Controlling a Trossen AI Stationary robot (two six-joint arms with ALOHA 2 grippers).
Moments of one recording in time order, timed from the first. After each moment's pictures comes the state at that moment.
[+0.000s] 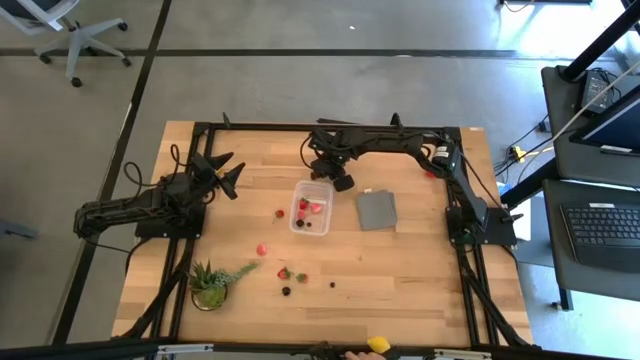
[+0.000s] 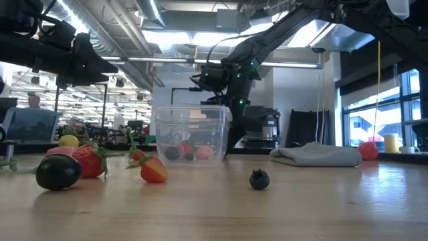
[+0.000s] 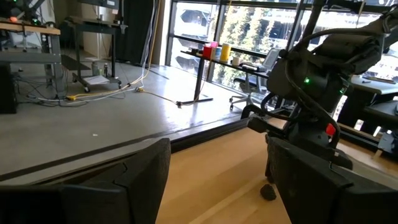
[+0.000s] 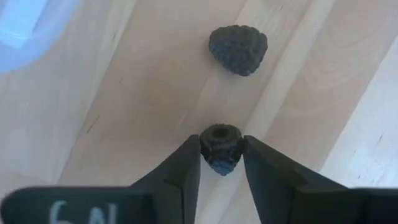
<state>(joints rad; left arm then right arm) 0.20 0.00 0.05 -0.07 -0.62 -0.21 -0.39 2.24 1.70 -0.73 -0.03 -0.87</state>
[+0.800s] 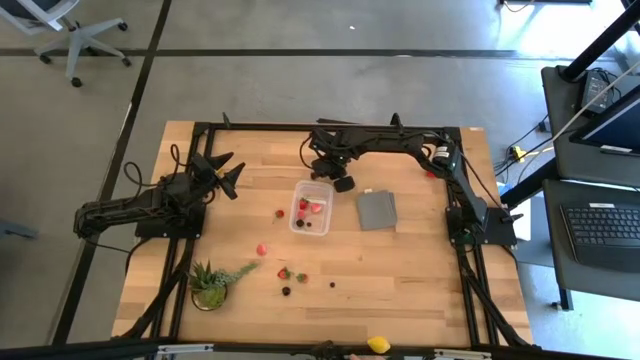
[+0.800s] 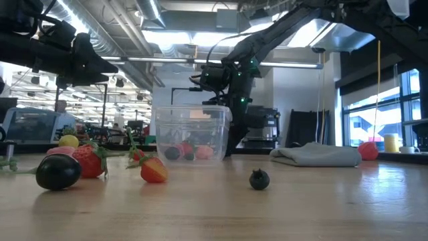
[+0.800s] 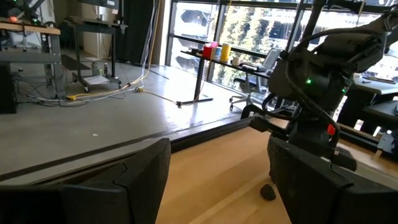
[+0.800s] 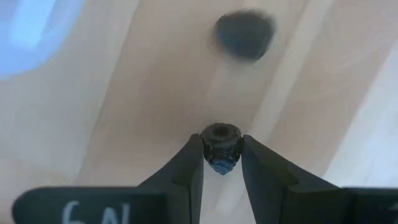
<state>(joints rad) 0.20 0.00 0.05 -0.07 -0.62 -0.21 -0.39 2.23 1.71 -0.80 -0.02 -0.79</state>
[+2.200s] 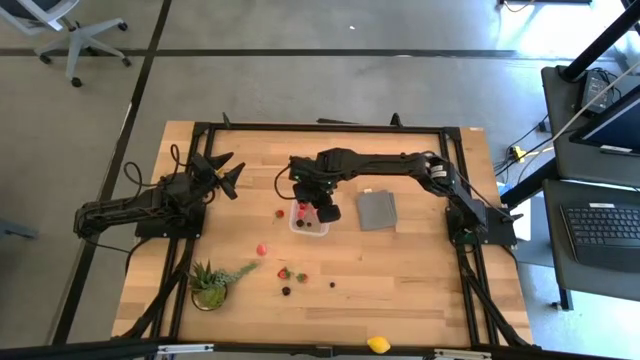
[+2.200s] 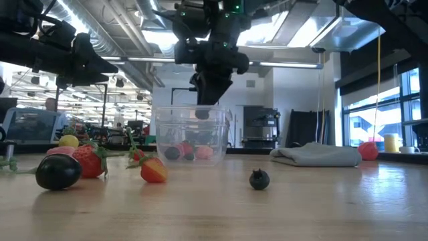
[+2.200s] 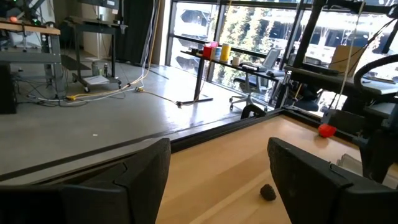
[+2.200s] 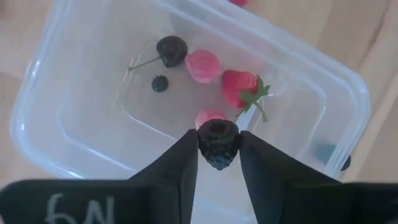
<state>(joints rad) 0.20 0.00 0.05 -0.07 -0.62 -0.21 -0.12 2.24 2.02 -1.07 -0.10 -0.45</state>
